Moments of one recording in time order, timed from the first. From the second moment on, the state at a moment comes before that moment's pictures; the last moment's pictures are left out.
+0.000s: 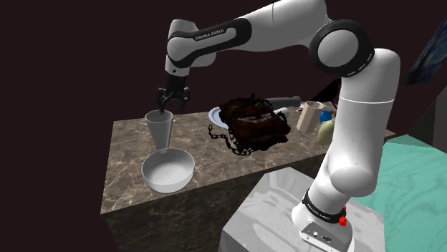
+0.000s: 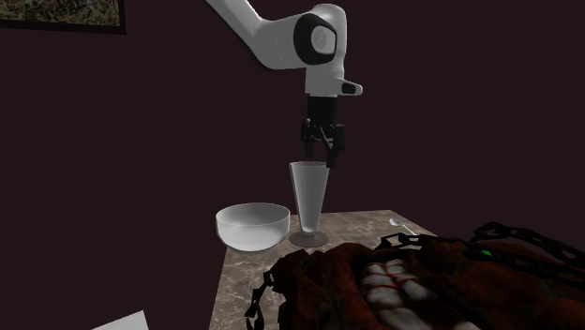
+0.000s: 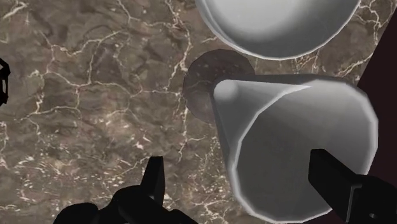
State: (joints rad) arm 0.11 0.25 0.07 -1.73 0.13 2.08 0.27
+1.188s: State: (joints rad) arm 0.11 0.28 0.07 -1.76 0.13 2.14 0.27
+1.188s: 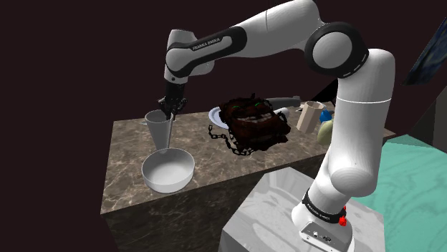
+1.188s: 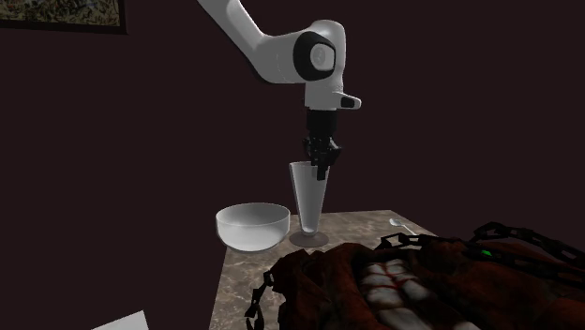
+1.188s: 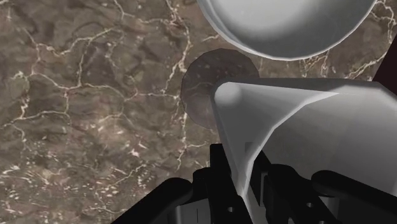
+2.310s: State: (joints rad) arm 0.11 0.25 0.07 -1.65 0.12 2.00 0.29
